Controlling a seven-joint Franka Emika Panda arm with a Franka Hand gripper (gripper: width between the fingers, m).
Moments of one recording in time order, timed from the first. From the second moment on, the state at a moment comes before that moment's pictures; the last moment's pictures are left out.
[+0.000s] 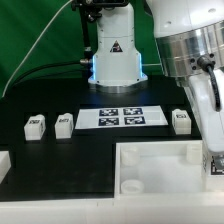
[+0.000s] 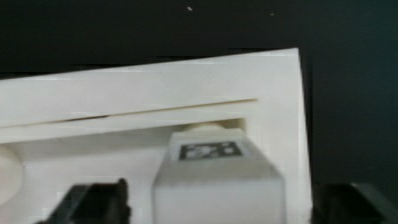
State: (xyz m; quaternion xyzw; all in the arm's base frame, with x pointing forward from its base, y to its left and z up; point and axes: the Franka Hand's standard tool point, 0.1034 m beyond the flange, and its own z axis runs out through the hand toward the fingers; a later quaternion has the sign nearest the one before) arm 0.624 0.115 0.074 -0.69 0.72 0.05 0.11
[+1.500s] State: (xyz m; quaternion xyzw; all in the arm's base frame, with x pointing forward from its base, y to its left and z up) arm 0.621 0.126 0.075 -0.96 0.29 -0.01 0.04
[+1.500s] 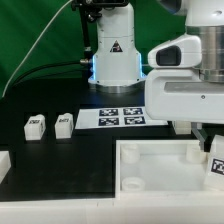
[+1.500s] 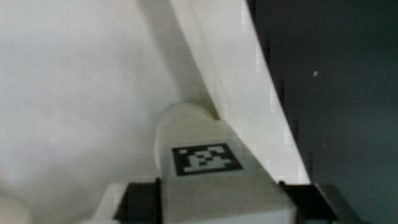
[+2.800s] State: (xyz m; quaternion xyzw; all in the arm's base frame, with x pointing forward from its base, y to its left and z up) arm 0.630 0.111 0.075 -0.50 0.86 0.08 0.09
